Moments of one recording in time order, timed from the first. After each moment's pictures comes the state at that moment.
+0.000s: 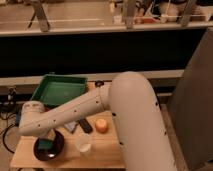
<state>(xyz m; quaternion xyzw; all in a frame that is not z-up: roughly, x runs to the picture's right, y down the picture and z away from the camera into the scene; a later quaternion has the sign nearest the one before) -0.330 0.234 0.748 -0.15 -0.25 -0.56 0.78</state>
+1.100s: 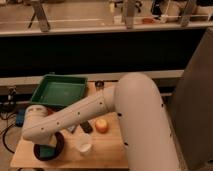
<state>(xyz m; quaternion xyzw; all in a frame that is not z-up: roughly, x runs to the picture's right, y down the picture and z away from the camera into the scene) -0.311 0.266 0.730 -0.16 -0.28 -0.59 0.74</state>
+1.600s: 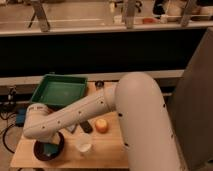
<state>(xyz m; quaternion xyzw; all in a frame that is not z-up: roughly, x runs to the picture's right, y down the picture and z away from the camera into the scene) -0.299 0.253 0.744 -0.17 -0.25 -0.59 0.75</state>
